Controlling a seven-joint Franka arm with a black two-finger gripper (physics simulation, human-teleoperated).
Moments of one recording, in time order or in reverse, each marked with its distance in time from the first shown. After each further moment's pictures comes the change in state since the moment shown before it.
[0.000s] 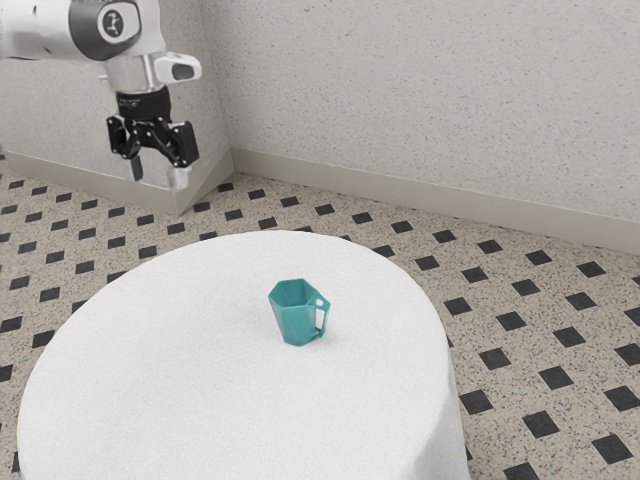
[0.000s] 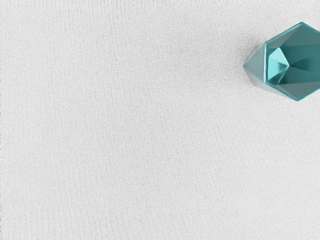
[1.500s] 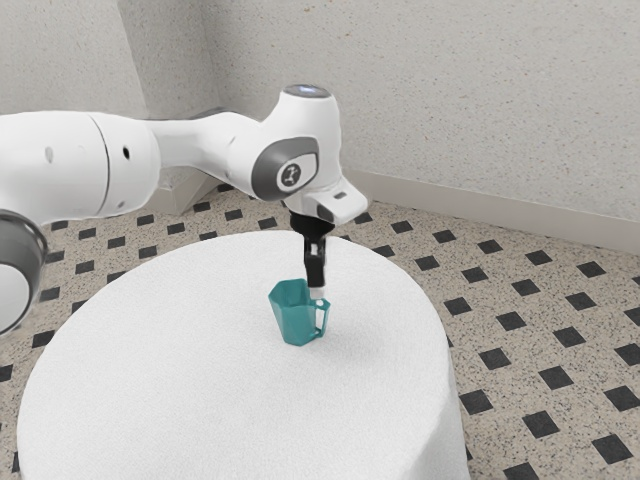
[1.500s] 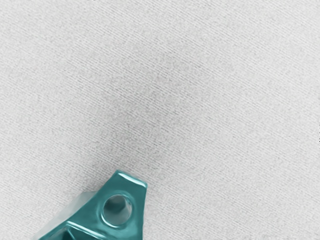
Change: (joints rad) arm -0.341 0.287 -0.010 -0.105 0.009 0.450 0.774
